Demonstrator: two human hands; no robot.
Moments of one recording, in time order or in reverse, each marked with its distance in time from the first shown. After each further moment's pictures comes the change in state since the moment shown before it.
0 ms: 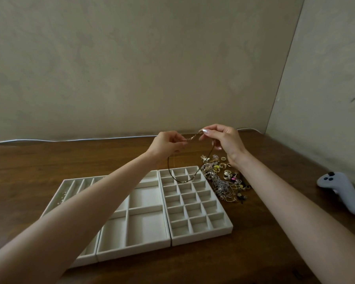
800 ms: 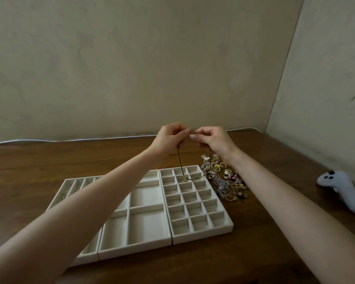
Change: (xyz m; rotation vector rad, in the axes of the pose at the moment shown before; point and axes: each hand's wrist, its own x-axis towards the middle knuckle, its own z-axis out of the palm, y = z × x) left_hand 0.002 0.012 0.002 -0.093 0.033 0.105; right_hand 0.000 -0.004 0.018 -0.107 -0.159 -0.031
